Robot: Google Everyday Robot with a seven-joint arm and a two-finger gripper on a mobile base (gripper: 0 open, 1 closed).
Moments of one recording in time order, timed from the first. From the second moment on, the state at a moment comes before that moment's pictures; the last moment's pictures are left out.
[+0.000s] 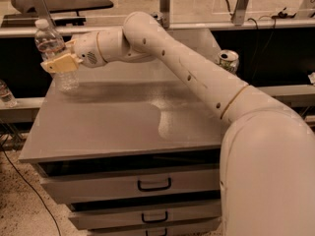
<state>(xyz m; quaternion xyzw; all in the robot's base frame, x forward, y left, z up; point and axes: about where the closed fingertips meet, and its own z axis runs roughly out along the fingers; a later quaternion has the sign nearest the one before) 0.664 0.266 0.924 -0.55 0.55 0.42 0.47</state>
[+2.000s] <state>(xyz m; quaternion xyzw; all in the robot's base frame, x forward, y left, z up) 0.670 0.102 0.915 -0.78 0.56 0.05 0.27</state>
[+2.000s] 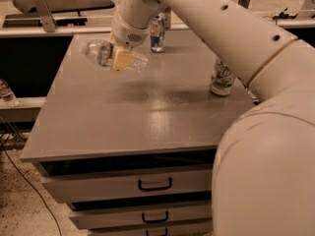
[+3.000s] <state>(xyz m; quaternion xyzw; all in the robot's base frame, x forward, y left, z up) 0.639 0.102 0.859 -0.81 0.57 0.04 0.16</state>
